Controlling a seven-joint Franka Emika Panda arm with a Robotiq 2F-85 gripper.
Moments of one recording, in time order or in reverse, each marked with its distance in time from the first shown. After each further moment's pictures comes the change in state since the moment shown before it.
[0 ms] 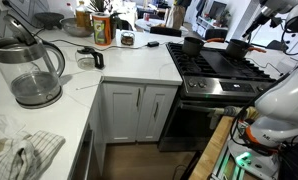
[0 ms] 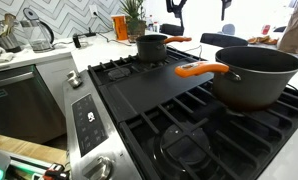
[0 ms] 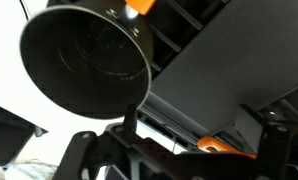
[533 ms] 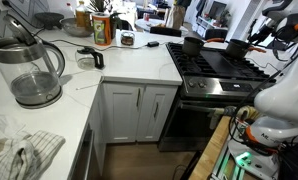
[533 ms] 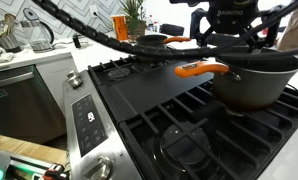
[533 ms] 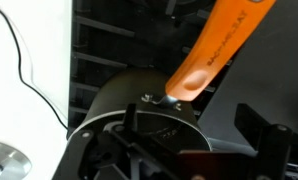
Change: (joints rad) arm -0.101 0.208 -0.045 0.186 0.032 -0.091 0.264
